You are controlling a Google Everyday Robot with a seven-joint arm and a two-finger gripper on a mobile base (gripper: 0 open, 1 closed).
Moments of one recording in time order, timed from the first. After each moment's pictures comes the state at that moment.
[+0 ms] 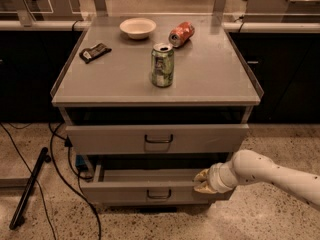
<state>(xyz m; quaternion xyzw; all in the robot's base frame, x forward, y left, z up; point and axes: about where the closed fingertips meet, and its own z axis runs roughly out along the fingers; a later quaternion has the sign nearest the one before) 0.522 -0.168 0.436 -0.64 0.71 0.12 0.26</state>
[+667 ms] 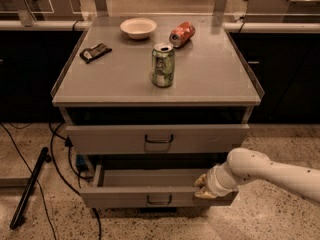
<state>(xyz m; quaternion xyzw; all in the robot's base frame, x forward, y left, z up) 0.491 -0.165 0.432 -0.67 0.70 0.14 0.19</state>
